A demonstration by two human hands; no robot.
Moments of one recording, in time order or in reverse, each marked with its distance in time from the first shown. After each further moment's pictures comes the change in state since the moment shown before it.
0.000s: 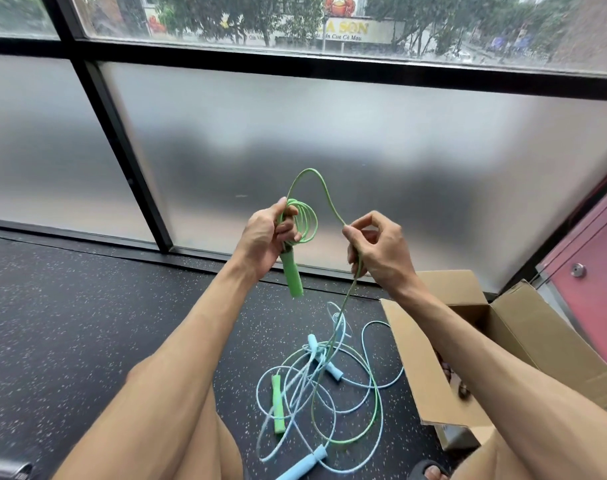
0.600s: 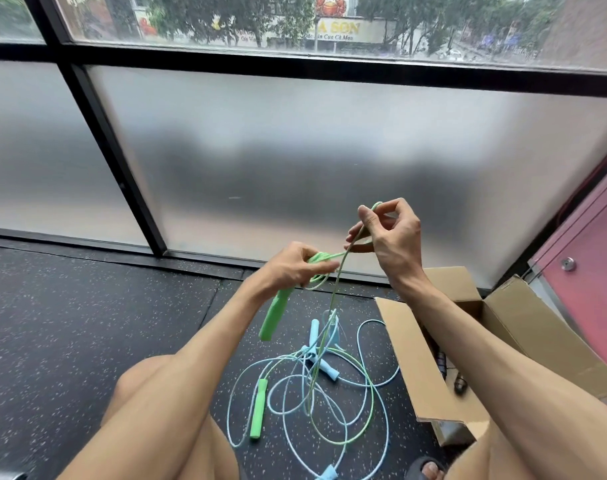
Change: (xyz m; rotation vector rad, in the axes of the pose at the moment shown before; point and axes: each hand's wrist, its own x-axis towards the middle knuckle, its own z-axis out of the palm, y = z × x) left_hand -0.017 -0.038 0.015 0.888 -0.333 -0.119; right_hand 0.006 -0.005 -0.017 0.212 0.203 -0.058
